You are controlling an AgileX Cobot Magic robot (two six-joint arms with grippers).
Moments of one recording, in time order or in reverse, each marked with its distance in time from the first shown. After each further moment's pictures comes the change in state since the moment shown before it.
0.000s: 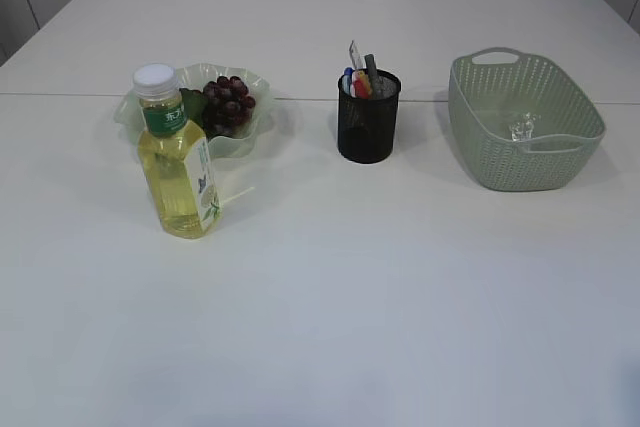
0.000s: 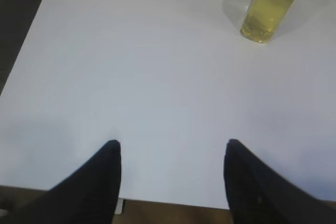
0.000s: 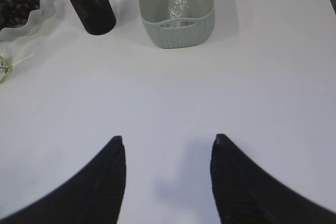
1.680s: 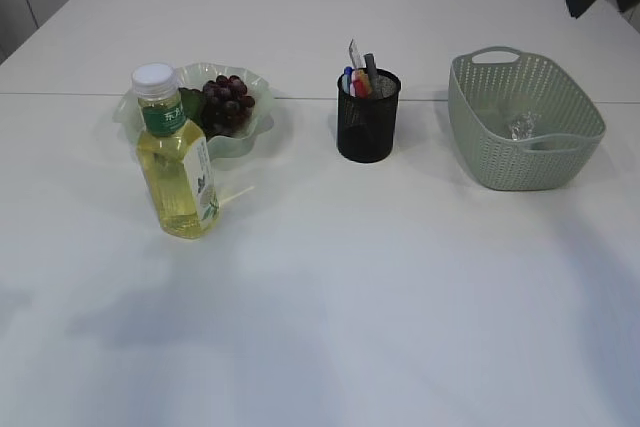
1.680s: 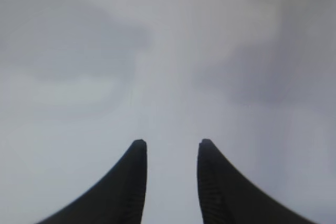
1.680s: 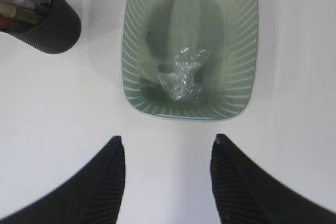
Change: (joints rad) left arm 0.000 0.941 0.000 -0.170 -0.415 0.000; right arm 0.000 1.391 -0.901 -0.015 -0.046 -0.145
